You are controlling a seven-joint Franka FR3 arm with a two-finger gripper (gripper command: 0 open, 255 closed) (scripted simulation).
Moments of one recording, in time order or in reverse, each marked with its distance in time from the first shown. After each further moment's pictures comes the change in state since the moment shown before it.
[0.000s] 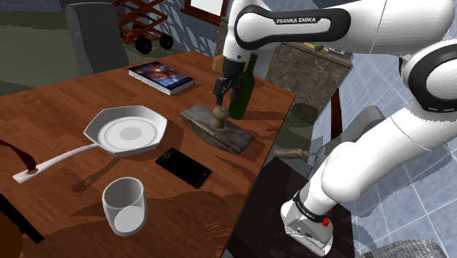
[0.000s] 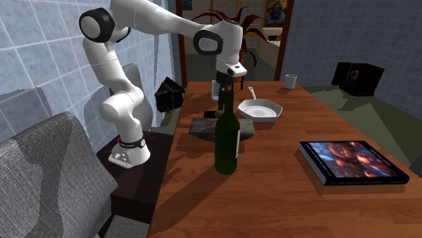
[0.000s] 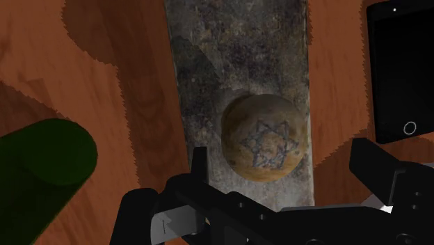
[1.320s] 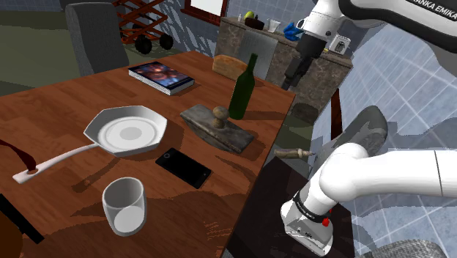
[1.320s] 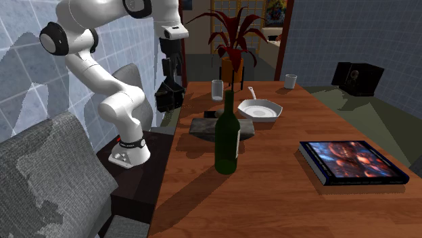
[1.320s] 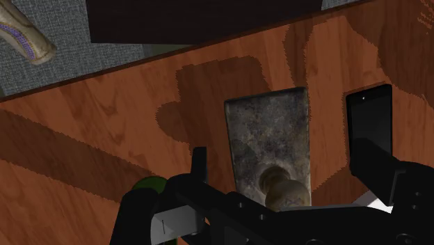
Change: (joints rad) arm -0.069 -0.598 -0.151 -0.147 -0.042 -0.351 -0.125
